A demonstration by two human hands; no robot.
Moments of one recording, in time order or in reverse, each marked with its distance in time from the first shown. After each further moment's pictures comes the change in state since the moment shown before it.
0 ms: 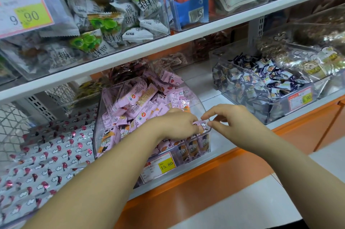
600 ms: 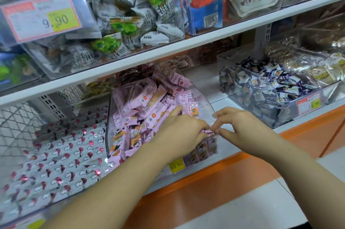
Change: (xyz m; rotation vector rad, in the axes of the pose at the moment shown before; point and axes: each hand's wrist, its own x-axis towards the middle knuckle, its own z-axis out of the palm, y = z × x) left_hand -0.031 0.000 0.021 0.264 0.423 0.086; right_hand -0.002 -0.009 0.000 -0.207 -0.095 0.001
